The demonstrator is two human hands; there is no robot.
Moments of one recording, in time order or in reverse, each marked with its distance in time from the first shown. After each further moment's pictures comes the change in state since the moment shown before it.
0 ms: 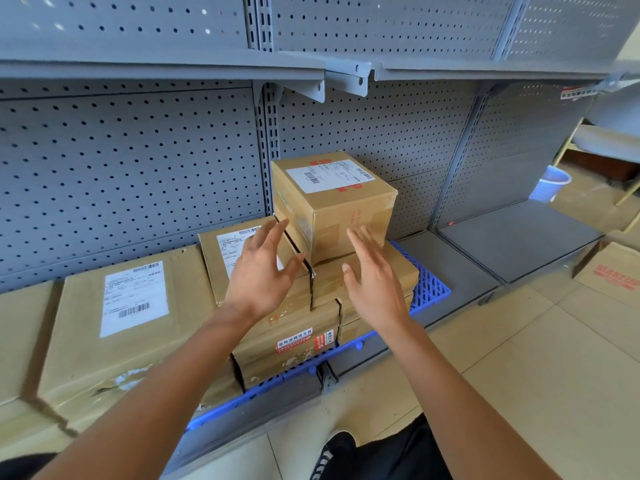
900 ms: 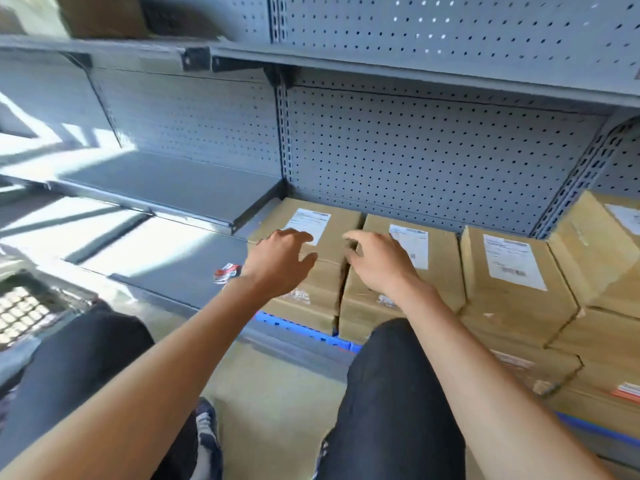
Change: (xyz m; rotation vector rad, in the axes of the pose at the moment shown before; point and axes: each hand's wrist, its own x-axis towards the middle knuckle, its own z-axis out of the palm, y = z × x) left_hand -0.266 -0.107 -0.258 0.518 0.160 -0.633; right_hand -0.082 -0.346 0.095 0.096 -0.620 -0.594
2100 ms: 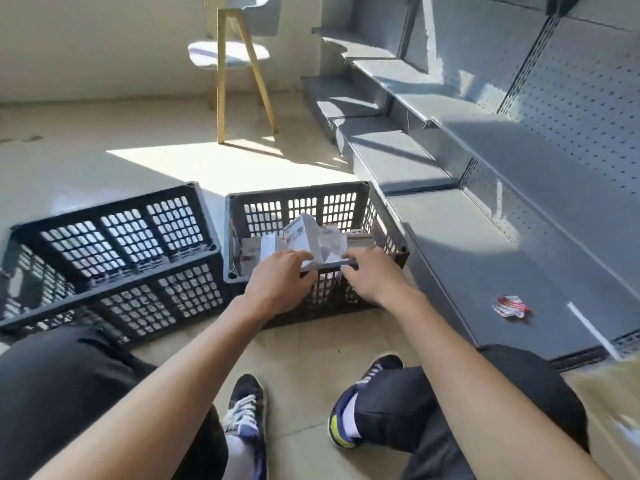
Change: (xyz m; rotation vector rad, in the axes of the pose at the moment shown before) left_hand -0.304 -0.409 -0.063 -0.007 0.190 -0.968; right_hand 0.010 -0.473 0.319 0.021 -0.677 -0.757
